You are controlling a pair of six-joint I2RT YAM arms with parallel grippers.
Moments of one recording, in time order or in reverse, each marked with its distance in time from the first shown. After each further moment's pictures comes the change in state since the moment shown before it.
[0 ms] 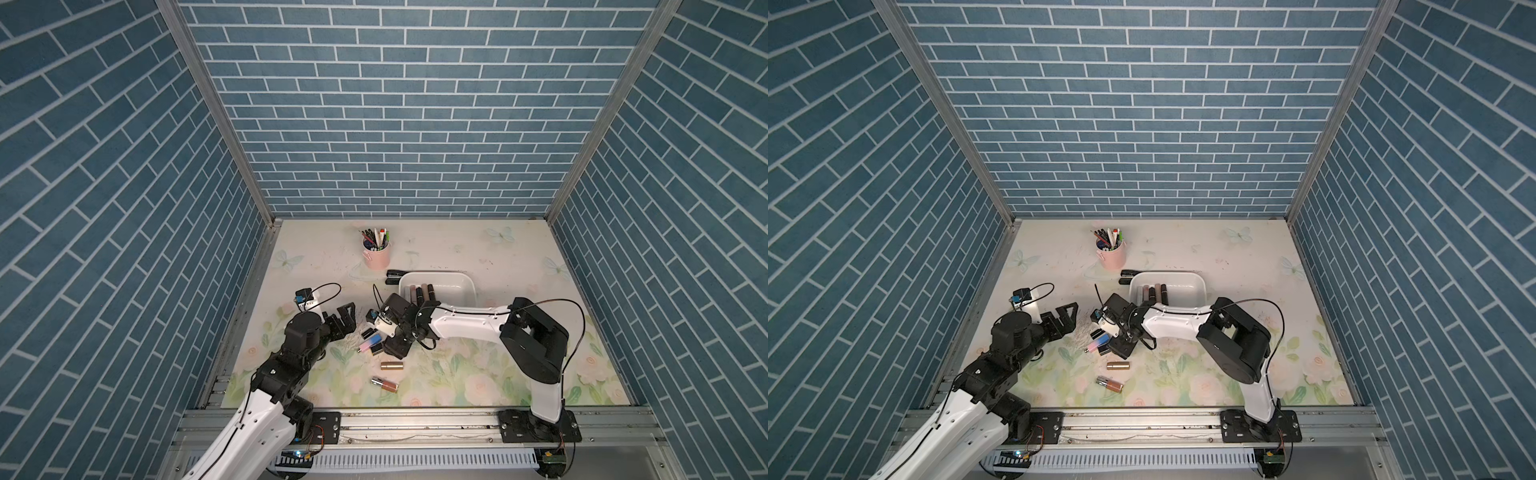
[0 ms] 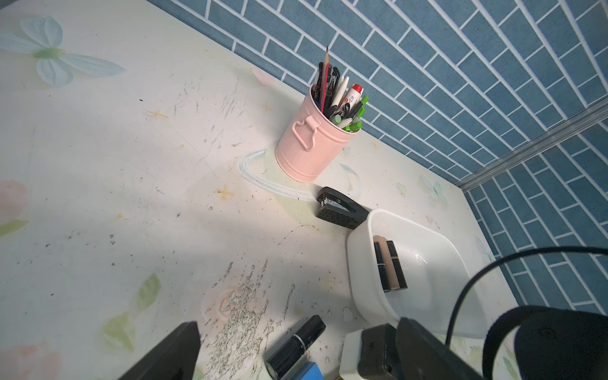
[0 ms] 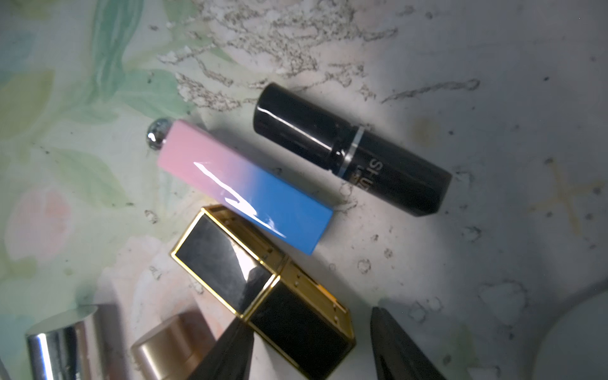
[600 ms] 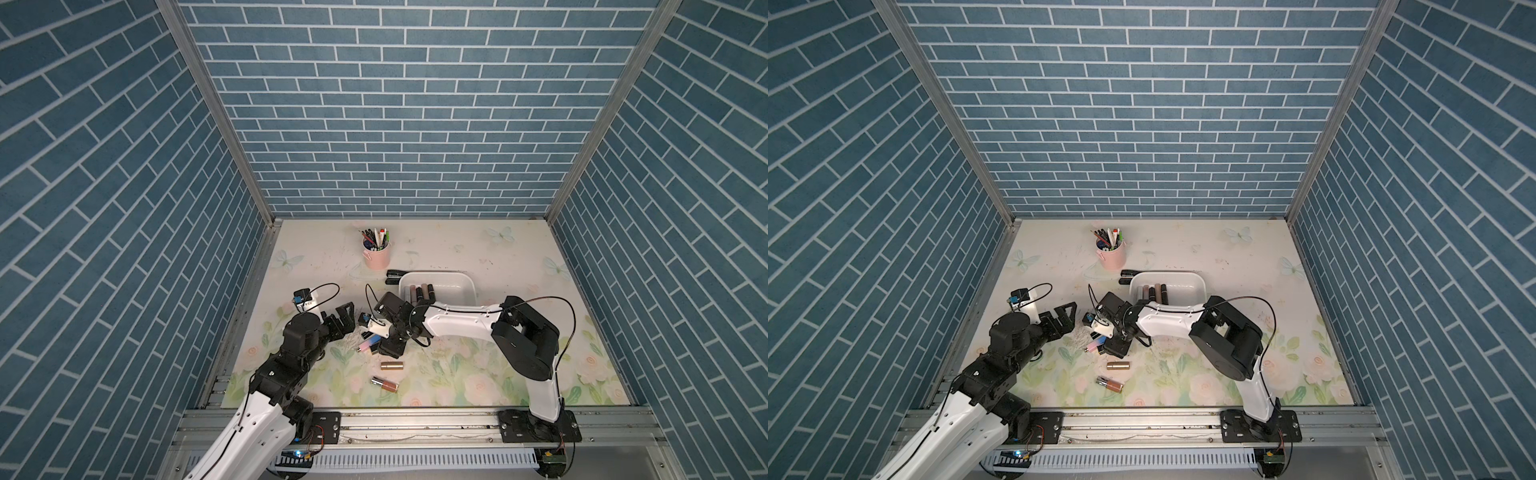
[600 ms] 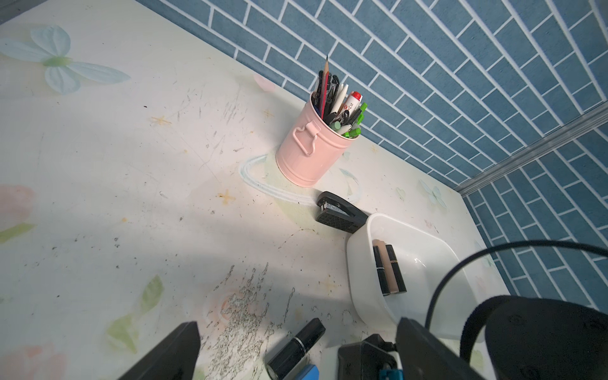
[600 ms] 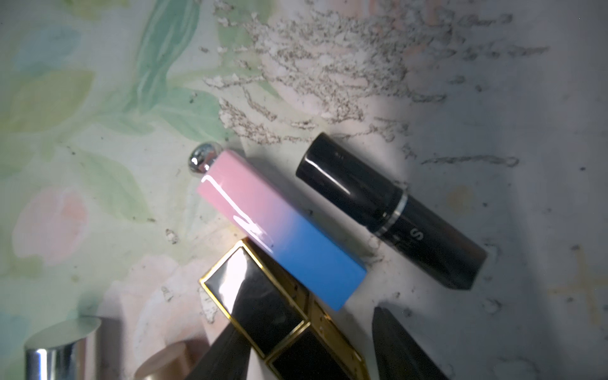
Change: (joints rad) left arm 0.001 -0.020 0.000 -0.008 -0.013 0.000; right arm 0.006 0.060 0.063 0.011 -0.034 -0.124
